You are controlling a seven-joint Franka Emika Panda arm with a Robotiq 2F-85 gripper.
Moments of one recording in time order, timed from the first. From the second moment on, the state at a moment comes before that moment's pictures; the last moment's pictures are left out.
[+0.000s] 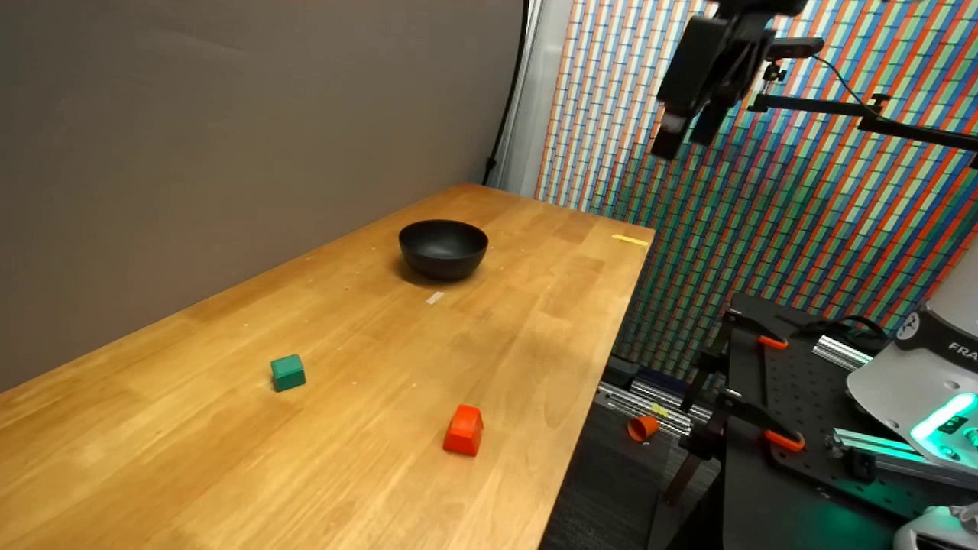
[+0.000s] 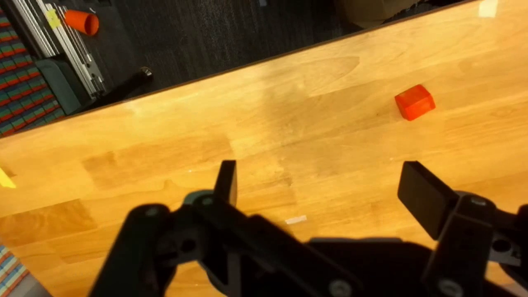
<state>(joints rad) 0.00 -0.56 0.49 -2.54 0.15 2.11 0.56</state>
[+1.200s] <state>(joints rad) 0.33 0.44 0.29 -2.12 -0.19 2.41 0.64</state>
